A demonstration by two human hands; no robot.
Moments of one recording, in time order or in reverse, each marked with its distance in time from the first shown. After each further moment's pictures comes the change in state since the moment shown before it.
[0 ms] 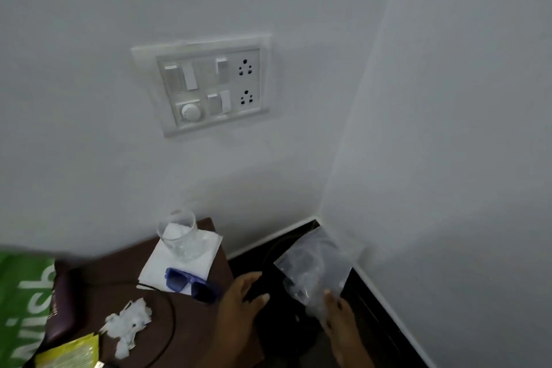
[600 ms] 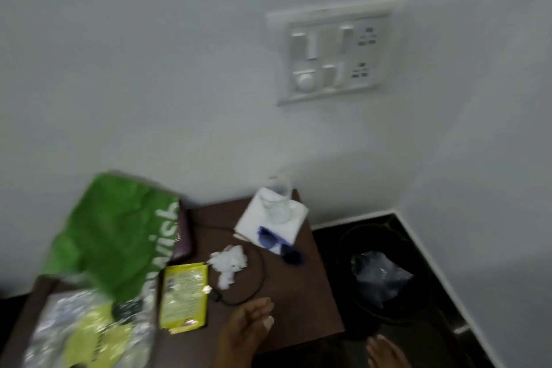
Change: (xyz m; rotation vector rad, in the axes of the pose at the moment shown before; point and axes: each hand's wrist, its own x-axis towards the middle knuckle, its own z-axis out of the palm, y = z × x) left_hand -0.110 -0.027 -0.106 -0.094 0.262 -0.103; right_hand 0.012 0.098 0.008 0.322 -0.499 -0.203
